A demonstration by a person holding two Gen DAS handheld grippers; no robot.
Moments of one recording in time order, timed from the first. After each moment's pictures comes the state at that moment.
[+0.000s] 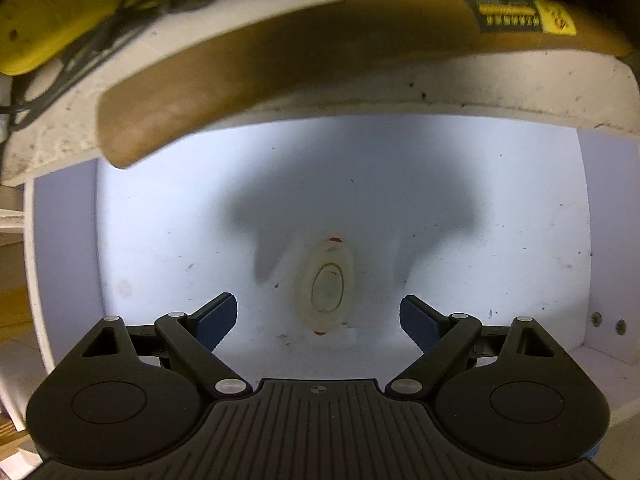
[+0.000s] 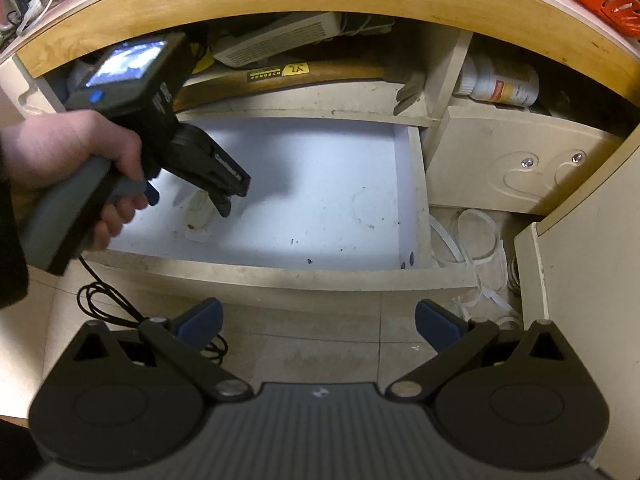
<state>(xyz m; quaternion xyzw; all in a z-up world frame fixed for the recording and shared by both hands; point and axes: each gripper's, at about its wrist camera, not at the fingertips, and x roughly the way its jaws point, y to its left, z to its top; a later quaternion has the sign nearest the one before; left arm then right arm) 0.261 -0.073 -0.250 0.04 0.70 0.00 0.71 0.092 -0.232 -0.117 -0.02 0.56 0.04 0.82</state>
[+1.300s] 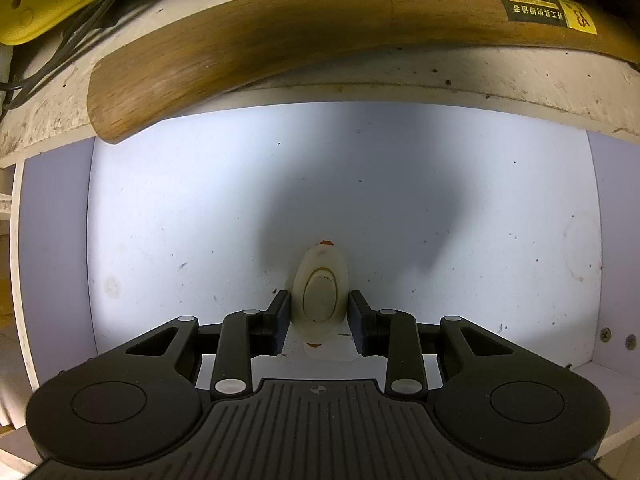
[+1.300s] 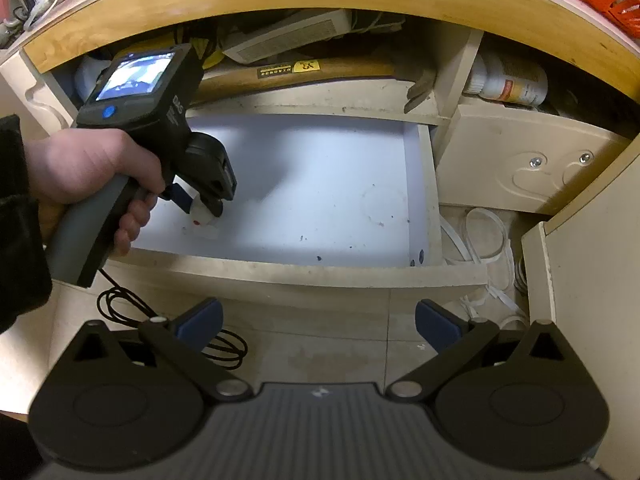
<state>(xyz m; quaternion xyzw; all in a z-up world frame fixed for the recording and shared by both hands) 0.238 -0.067 -0.261 0.02 0.69 0.01 0.73 0.090 -0.227 -0.118 -0.01 0.57 0.05 0.82</state>
